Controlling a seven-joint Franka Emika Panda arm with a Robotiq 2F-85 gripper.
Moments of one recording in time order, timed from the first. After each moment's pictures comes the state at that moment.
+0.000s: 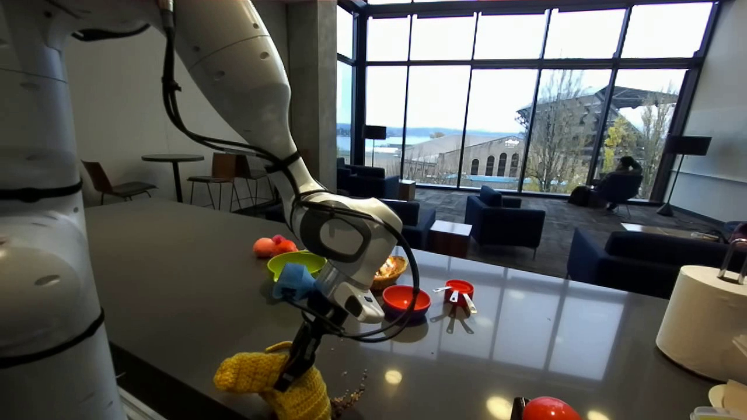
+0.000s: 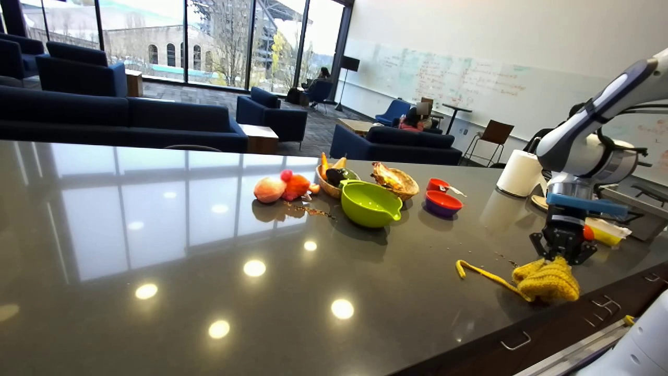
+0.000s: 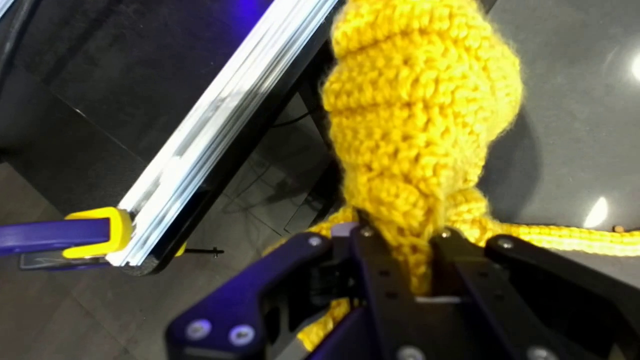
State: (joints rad) arm -0.37 0.06 -0.31 -2.60 0.01 2.08 0.32
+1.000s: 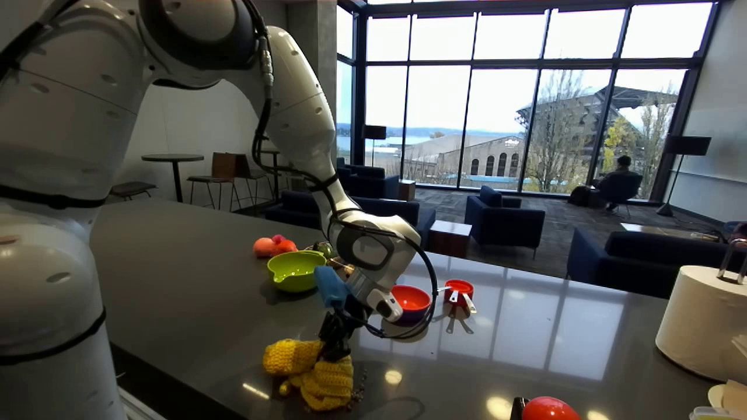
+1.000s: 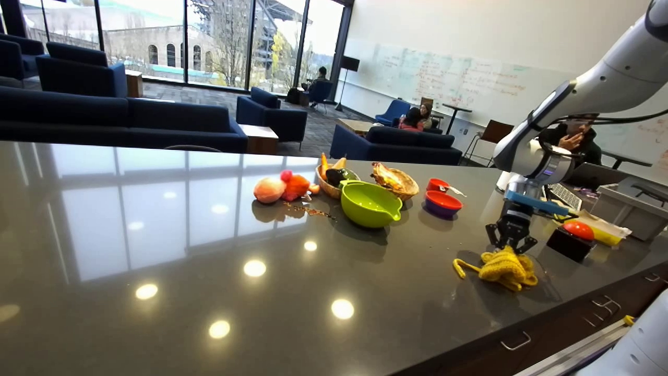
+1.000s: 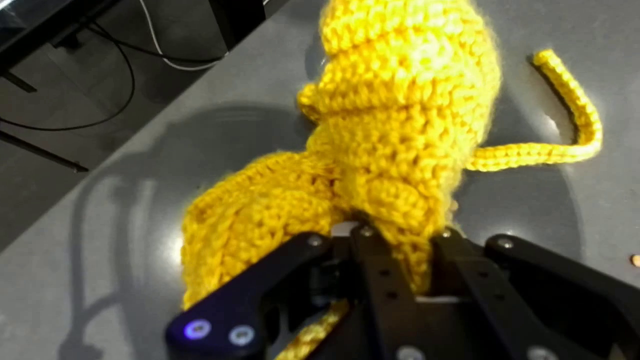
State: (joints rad) arm -0.32 0.38 -0.23 -2.30 0.26 2.09 0.05
